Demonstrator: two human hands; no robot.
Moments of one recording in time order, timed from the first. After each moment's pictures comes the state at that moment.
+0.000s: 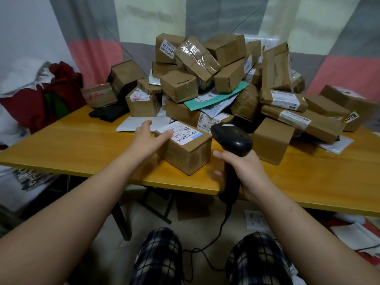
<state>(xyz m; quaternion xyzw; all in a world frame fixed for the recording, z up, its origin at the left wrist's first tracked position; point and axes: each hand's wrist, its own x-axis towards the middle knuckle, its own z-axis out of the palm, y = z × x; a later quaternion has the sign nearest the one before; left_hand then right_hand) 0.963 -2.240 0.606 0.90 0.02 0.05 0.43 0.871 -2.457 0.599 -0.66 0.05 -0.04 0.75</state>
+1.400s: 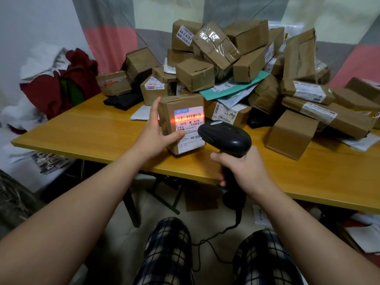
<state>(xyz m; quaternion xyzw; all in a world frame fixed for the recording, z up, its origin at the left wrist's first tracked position) 0.951 -2.216 0.588 0.84 -0.10 0.09 0.52 0.865 -2.425 0.587 -0.76 -0.07 -0.06 0.65</state>
